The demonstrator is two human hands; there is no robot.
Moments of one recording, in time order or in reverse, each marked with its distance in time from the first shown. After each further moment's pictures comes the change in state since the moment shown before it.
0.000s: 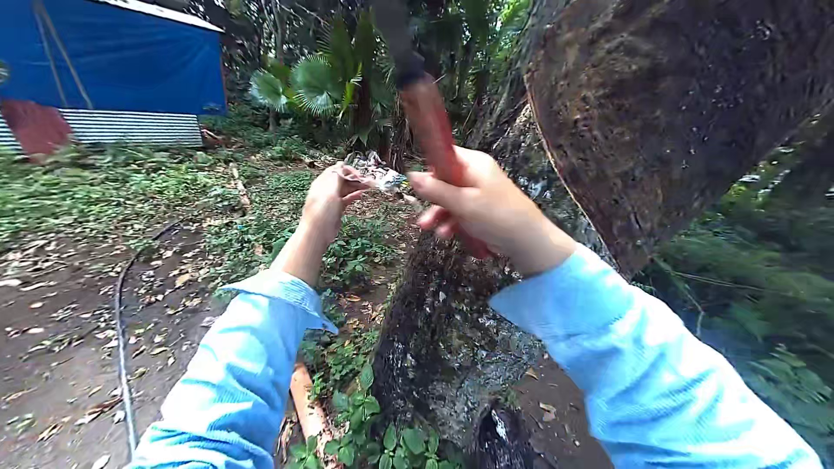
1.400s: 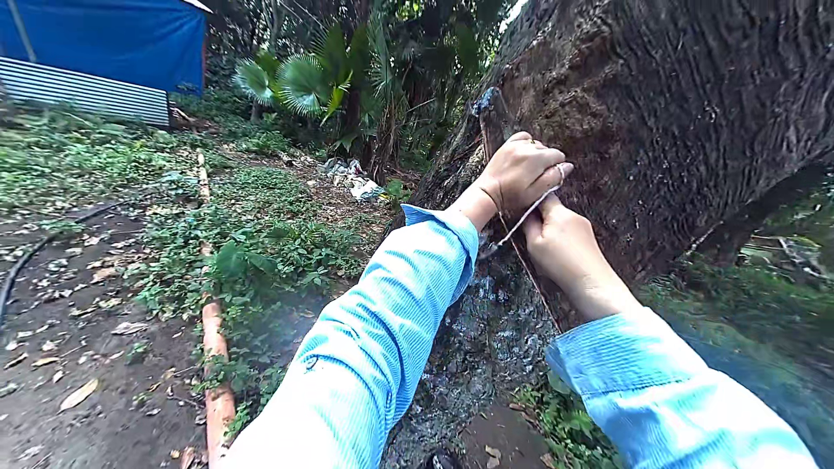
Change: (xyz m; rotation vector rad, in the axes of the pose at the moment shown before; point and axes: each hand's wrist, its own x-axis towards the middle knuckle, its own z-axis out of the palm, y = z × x) left_hand 0.094 -0.029 0.347 0.395 -0.450 1.389; right_hand -0.009 0.092 -0.182 -1.001 0.409 0.236
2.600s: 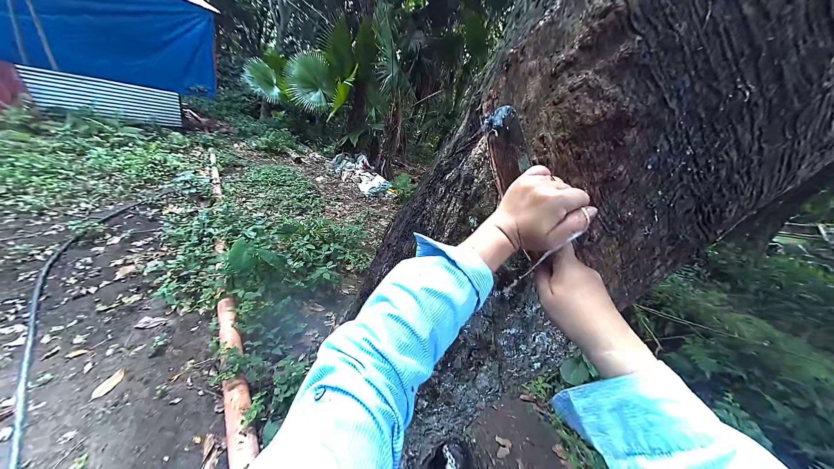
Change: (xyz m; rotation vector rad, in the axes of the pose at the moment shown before) left_hand -0.030 0.046 0.037 -0.039 0.057 -0.030; right_hand -0.053 0.038 0.024 -0.011 -0.079 0.025
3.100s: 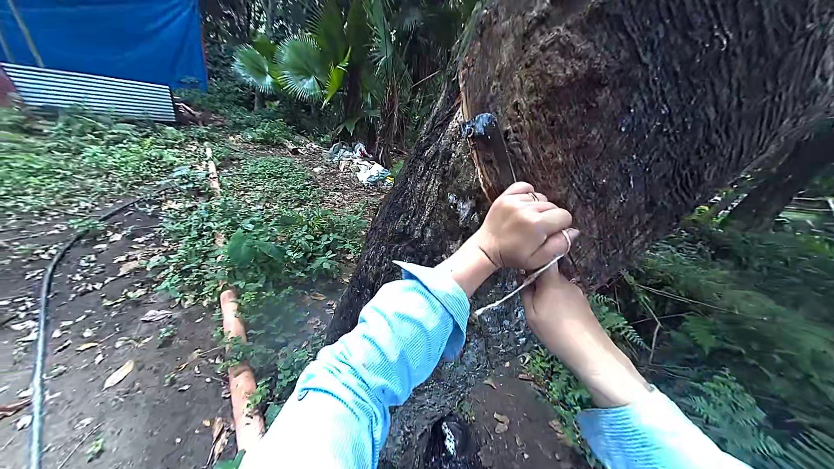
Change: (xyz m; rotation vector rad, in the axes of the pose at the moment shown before) left_hand -0.030 0.038 0.023 0.051 0.047 0.009; right_hand -0.034 0.021 0.006 0.003 -0.136 0.047
